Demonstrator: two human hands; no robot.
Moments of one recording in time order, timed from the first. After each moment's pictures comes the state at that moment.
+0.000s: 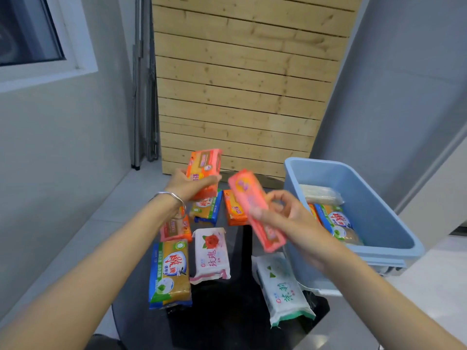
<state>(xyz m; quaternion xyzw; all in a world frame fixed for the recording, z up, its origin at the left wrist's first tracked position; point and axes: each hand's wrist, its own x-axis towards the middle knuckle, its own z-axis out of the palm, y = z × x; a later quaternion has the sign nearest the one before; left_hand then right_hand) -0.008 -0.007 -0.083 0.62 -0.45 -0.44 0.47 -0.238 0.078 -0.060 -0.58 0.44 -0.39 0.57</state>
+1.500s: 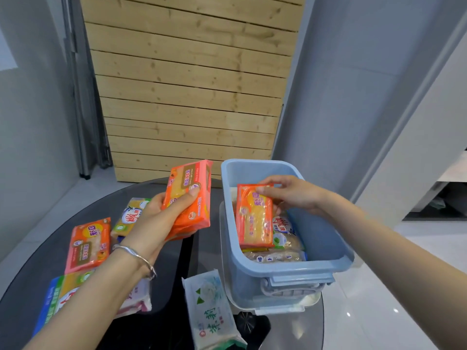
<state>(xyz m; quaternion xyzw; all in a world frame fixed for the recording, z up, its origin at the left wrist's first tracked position) -0.139 0.039 -0.062 0.51 -0.40 -0.56 0.52 -0.393 -0.038 -0.044 -0.65 0.56 -0.22 0.47</state>
